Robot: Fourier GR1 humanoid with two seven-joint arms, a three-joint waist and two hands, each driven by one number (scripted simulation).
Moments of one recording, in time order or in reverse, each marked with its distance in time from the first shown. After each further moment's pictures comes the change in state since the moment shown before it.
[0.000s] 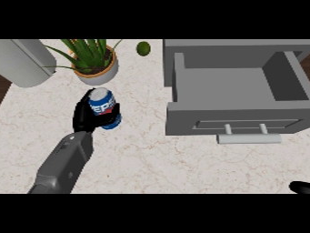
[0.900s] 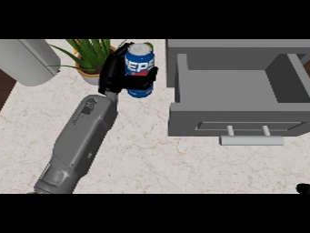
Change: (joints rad) left arm -0.153 -0.082 -0.208 -0.464 -0.059 0.095 0.492; right arm 0.026 -0.003 -0.034 -0.018 0.010 0.002 -0.010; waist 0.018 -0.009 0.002
